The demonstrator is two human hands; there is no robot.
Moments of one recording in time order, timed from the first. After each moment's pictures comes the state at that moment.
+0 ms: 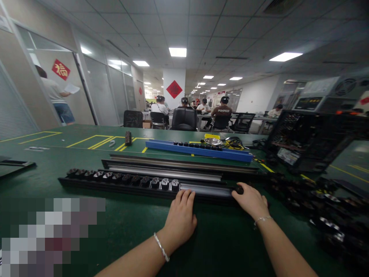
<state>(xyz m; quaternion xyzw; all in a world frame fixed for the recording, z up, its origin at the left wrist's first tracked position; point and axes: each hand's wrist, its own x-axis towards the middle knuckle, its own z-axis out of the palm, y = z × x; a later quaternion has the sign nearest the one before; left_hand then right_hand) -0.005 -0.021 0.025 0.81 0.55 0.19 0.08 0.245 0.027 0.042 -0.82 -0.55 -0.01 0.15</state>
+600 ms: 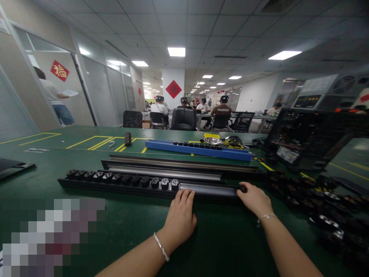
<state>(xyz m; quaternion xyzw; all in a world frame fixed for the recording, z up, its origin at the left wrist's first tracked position) -0.007 -0.019 0.018 0.81 0.54 0.20 0.06 0.260 0.031 0.042 -0.82 -0.55 0.00 0.13</state>
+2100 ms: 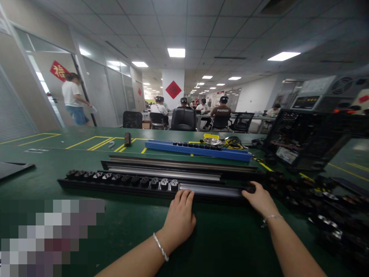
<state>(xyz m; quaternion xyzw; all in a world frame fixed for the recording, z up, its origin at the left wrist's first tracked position) -0.008 -0.018 0.015 0.82 0.53 0.21 0.05 0.301 0.040 0.021 -0.83 -0.50 0.06 0.24</state>
